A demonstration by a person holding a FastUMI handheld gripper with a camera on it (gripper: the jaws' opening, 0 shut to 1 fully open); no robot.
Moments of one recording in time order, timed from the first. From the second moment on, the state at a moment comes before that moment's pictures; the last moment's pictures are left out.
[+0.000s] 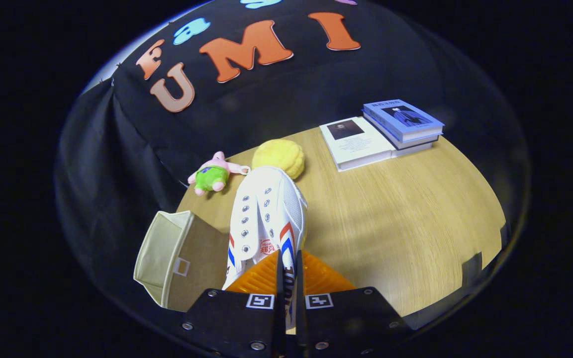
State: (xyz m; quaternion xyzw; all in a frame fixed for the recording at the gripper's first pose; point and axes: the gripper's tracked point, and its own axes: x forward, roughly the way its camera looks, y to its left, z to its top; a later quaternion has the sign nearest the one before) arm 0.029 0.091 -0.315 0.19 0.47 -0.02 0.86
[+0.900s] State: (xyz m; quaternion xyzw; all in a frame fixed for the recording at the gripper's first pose) arm 0.039 0.330 -0.281 0.15 0.48 0.17 0.85
